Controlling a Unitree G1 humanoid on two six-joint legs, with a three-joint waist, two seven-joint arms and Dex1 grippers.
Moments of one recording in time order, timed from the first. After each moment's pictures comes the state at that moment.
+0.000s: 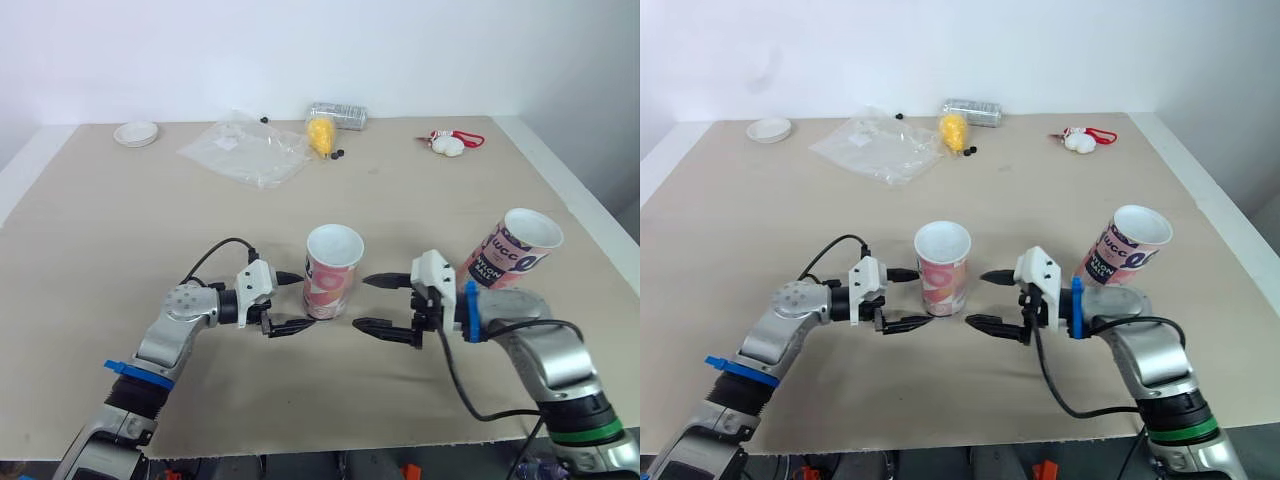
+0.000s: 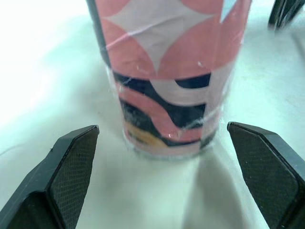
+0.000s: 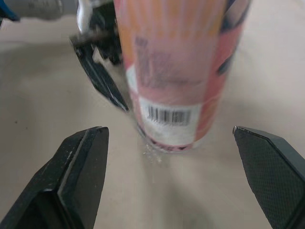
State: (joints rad) left arm -0.38 0.45 -0.19 0.10 -0.23 0.07 -1.08; right arm -0.29 -0.63 0.10 -0.20 0.37 0.40 1.07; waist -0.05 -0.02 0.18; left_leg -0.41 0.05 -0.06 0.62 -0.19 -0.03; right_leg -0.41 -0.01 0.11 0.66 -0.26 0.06
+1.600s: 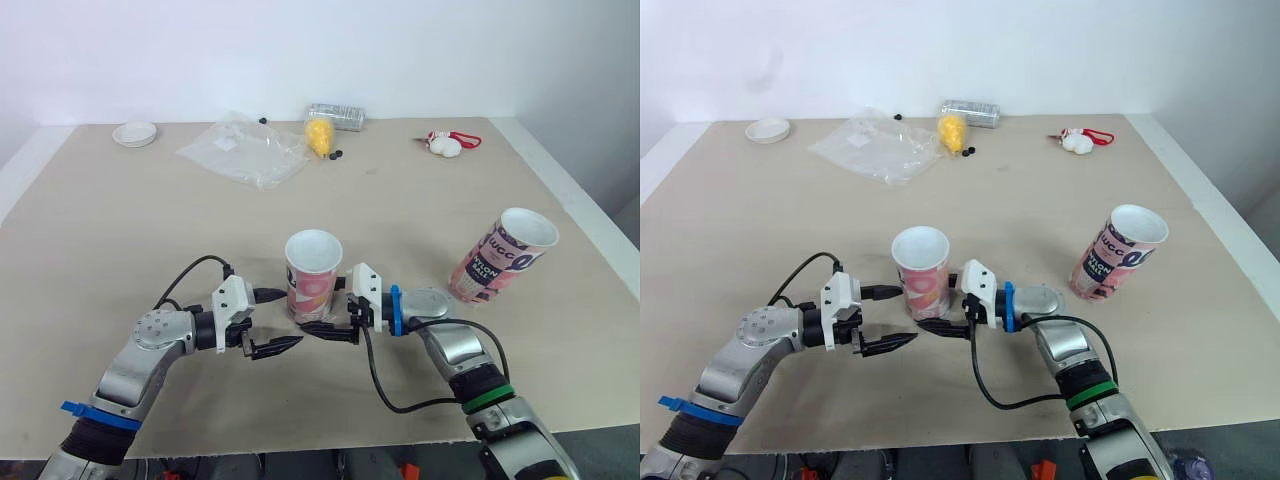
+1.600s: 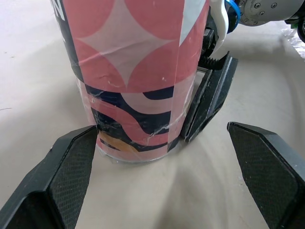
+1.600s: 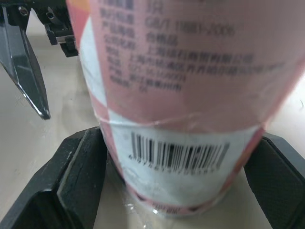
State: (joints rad) left arm -0.19 0.53 -0.15 -0.14 -0.34 0.19 -1.01; right arm -0.49 -0.34 0.28 0.27 0.18 0.01 1.11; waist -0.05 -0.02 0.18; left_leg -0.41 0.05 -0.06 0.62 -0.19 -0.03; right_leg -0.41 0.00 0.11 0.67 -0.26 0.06
